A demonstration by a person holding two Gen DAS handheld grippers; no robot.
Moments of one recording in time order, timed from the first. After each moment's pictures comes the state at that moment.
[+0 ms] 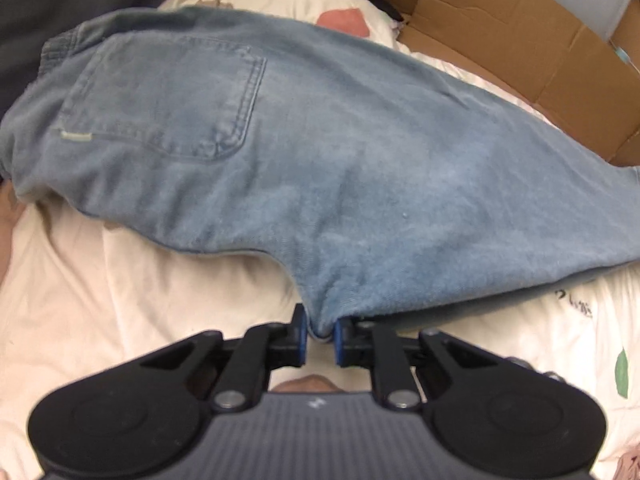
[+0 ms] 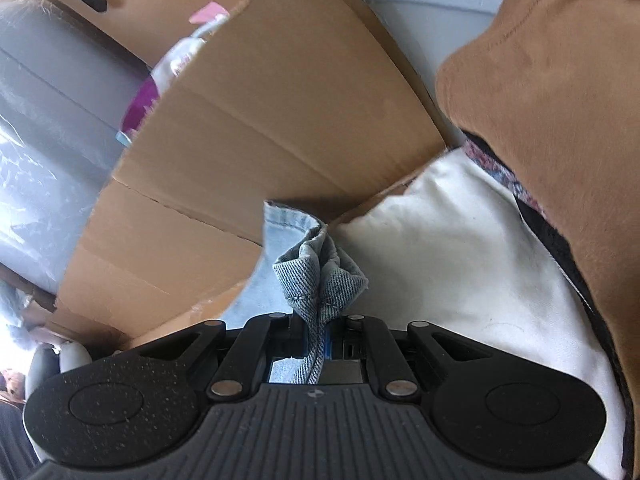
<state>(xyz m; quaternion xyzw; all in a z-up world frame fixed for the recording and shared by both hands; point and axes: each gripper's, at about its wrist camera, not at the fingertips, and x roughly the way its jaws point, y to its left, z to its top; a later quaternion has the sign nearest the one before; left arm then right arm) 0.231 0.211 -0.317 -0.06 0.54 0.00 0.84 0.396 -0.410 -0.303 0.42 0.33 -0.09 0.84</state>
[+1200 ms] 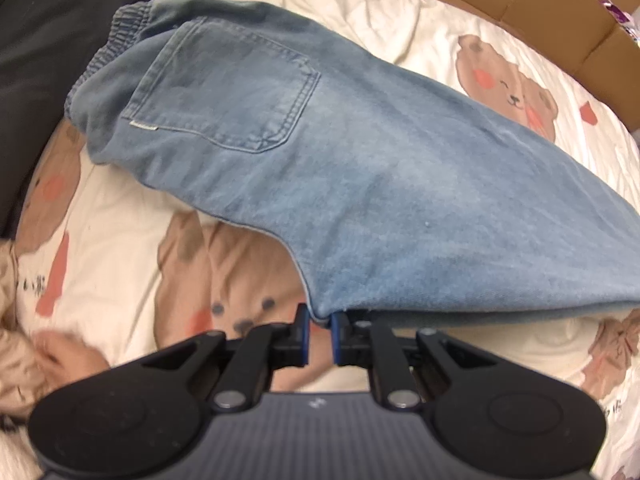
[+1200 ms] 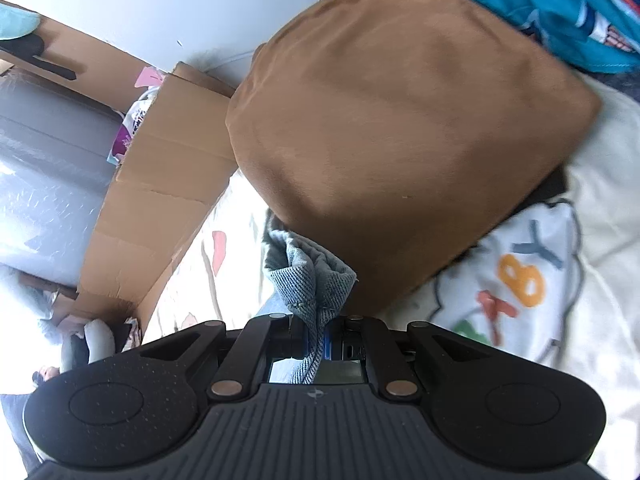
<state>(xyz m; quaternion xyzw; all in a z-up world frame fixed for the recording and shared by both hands) 0.155 0.209 -0.264 -0.02 0.63 -0.02 0.78 0.095 -0.460 -0.268 0.49 0.36 -0.13 0.79</state>
